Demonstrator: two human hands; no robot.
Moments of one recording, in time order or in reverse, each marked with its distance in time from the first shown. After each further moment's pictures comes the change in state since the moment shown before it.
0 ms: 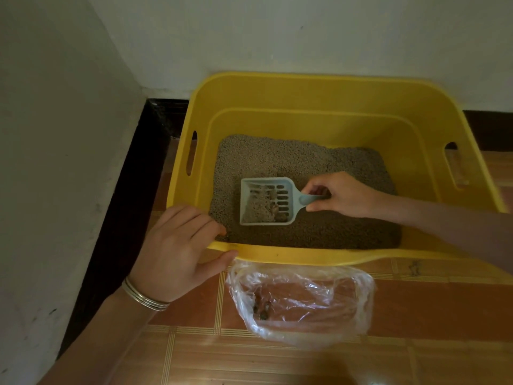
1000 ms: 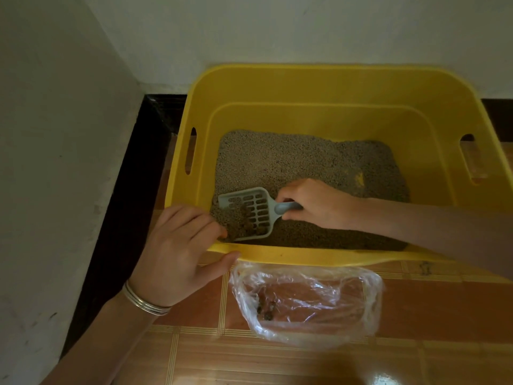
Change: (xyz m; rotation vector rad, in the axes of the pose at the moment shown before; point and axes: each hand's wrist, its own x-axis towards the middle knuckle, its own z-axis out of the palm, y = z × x) left_hand 0.000 0.002 0.002 -0.012 0.032 -0.010; right_hand 0.017 -0.033 0.030 -0.212 -0.058 -0.223
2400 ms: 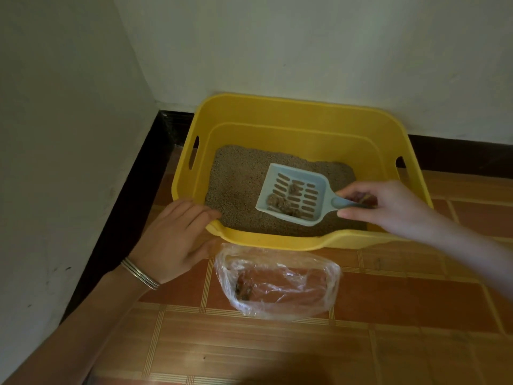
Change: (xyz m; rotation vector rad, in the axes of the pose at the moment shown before) left_hand -0.018 0.018 -0.020 -0.017 -0.167 -0.016; right_hand -0.150 -0.037 -0.080 0.180 0.245 0.331
